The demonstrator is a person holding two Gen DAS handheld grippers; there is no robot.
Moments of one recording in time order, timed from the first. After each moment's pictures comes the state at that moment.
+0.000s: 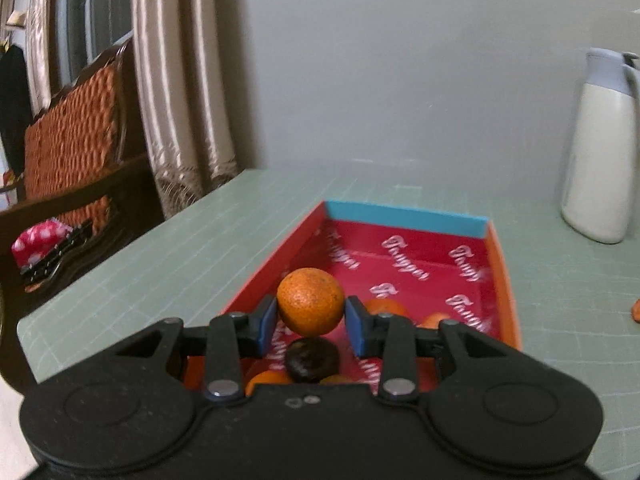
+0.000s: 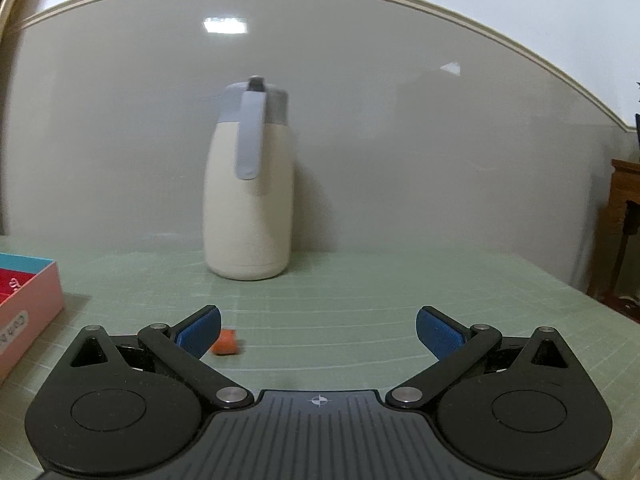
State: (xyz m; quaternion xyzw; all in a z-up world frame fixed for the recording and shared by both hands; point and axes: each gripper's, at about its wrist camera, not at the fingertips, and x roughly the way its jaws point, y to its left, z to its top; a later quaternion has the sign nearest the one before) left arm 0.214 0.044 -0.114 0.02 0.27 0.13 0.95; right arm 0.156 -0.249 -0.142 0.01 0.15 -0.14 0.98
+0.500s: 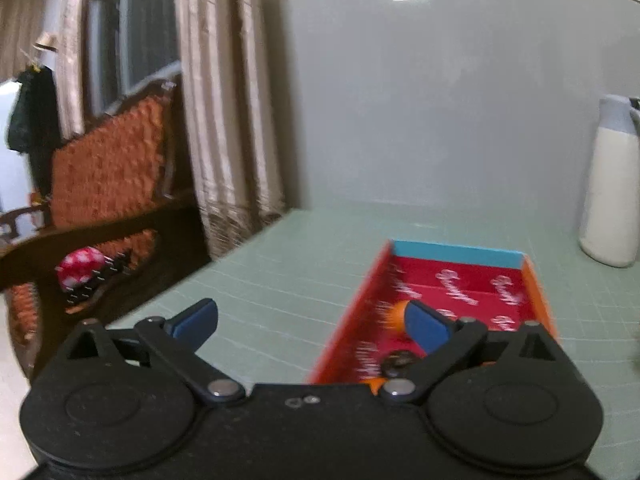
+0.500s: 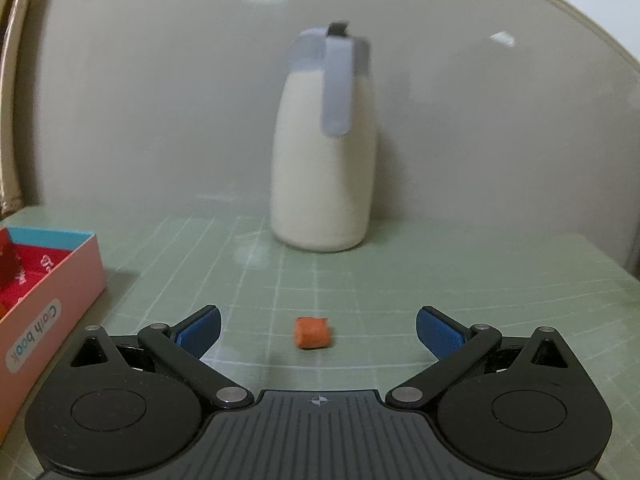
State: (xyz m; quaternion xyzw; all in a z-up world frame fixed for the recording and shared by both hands) left arm 0.148 0.089 -0.087 0.04 0.19 0.17 0.97; right arm 0.217 -0.216 -0.153 0.02 0.22 -0.07 0.97
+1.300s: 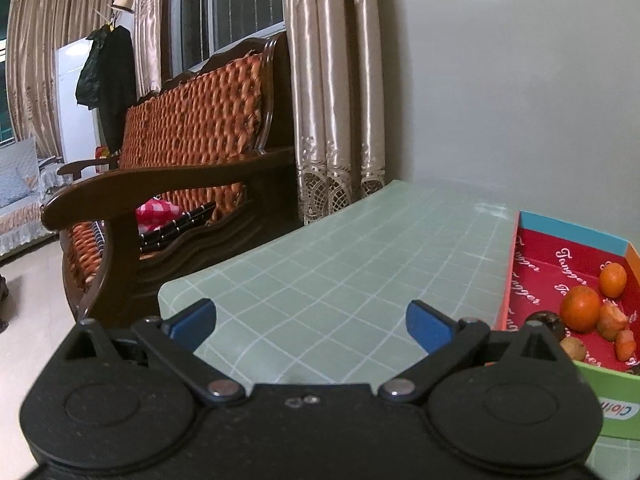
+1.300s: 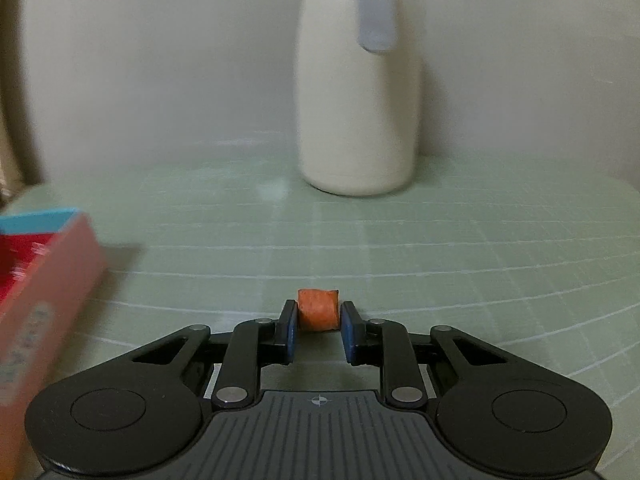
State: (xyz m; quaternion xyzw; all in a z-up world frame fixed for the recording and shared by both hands) left arm 0.121 0.162 -0.113 -0.02 0.22 0.27 0.94; right arm 0.267 -0.206 -0.170 0.06 0.30 -0.03 0.95
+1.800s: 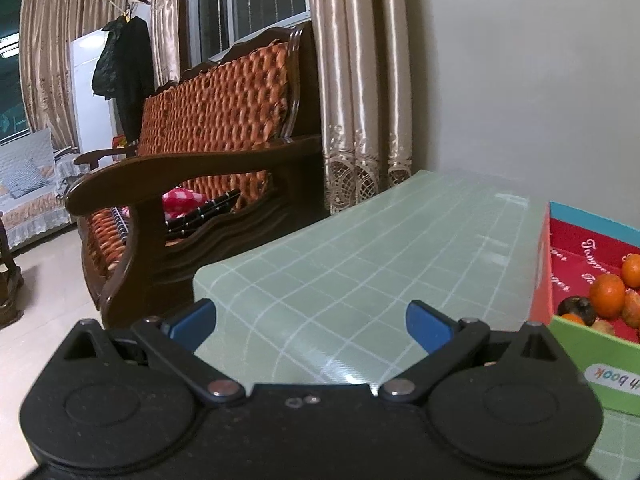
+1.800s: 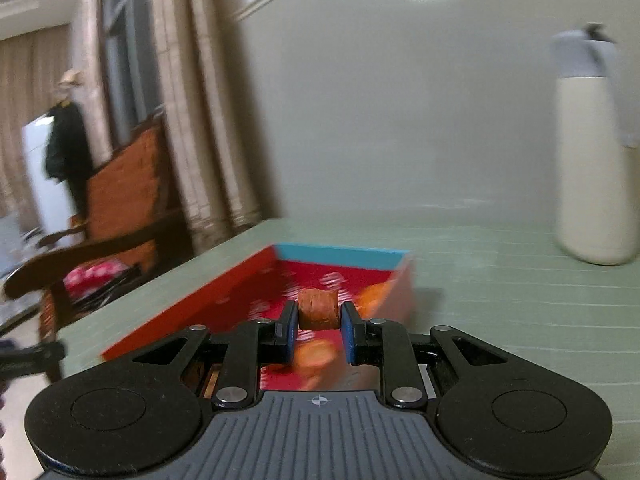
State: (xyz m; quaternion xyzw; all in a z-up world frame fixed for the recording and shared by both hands) left arm 0.104 0.184 -0.115 -0.02 0.23 0.29 0.93; right arm 0.214 -0.116 -0.138 0.09 0.19 0.29 0.93
